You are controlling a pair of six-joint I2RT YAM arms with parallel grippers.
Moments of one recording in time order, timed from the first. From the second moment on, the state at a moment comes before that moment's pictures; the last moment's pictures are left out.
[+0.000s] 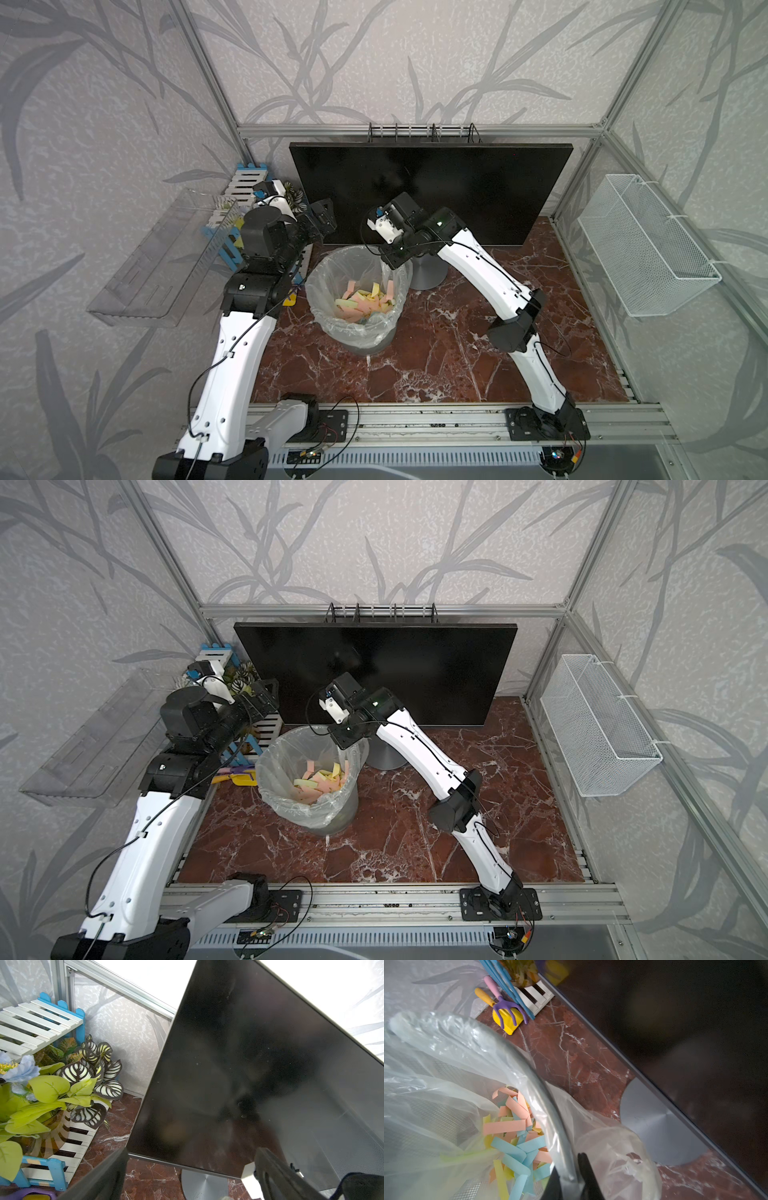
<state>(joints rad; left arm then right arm) -0.08 1.08 1.37 -0.47 0.02 -0.47 0.82 2.26 2.65 -1.34 -0.08 0.10</state>
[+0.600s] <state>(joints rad) -0.08 1.08 1.33 -0.46 0.00 -0.44 0.67 2.01 2.49 -1.33 -0.03 0.07</state>
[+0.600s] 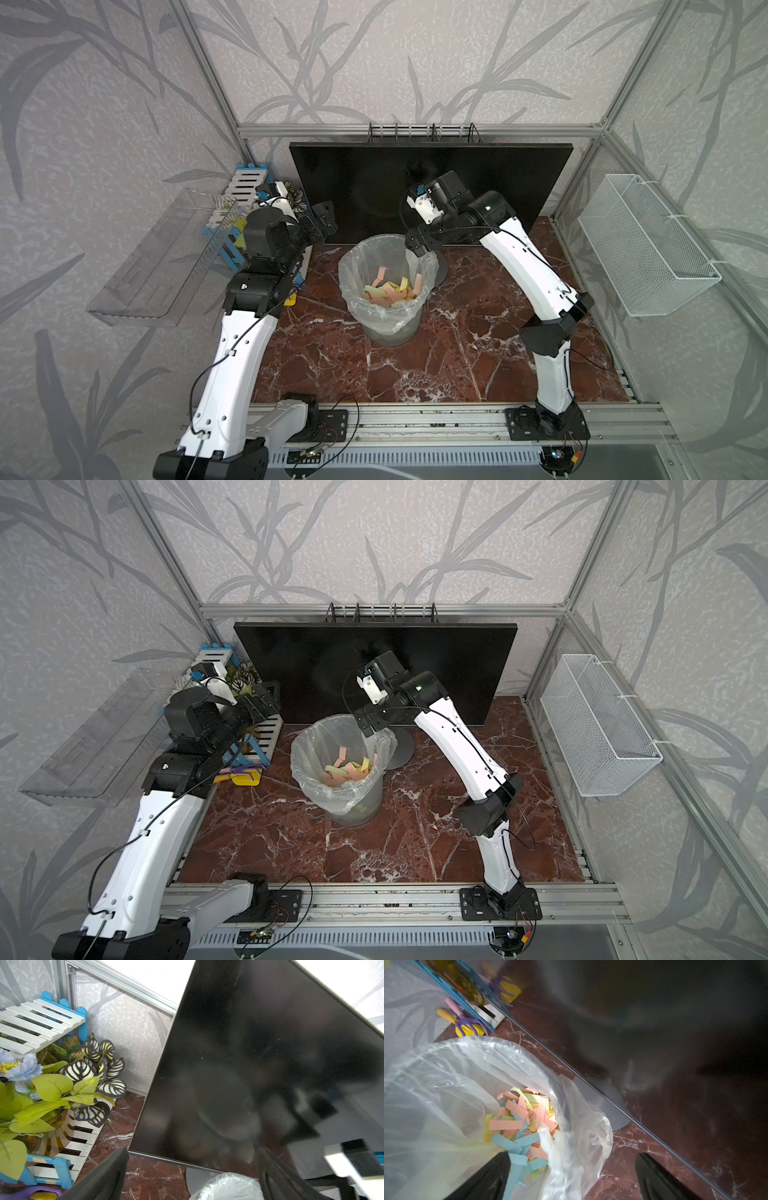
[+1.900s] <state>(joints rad) -0.03 1.47 0.22 0.98 -0.30 -0.04 -0.01 1.57 0.38 0.70 0.11 0.08</state>
